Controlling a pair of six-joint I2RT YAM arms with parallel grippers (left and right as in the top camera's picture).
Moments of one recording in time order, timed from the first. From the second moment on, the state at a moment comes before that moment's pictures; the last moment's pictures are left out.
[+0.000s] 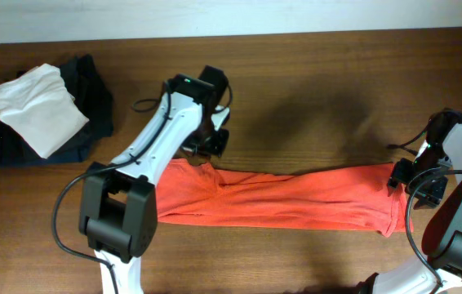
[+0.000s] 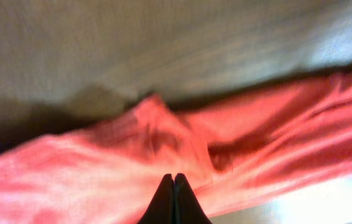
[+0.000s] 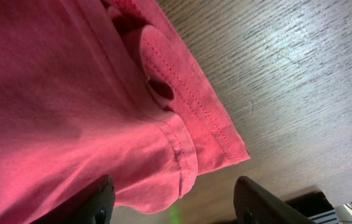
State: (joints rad) left arm -0.44 2.07 1.75 -1.29 0.09 -0.08; right arm -0.47 1.84 1.25 -1.23 0.06 0.15
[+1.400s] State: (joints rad) left arm -0.50 1.95 1.42 -1.28 0.29 -0.17; right arm -0.47 1.84 1.25 -1.22 0.04 0.15
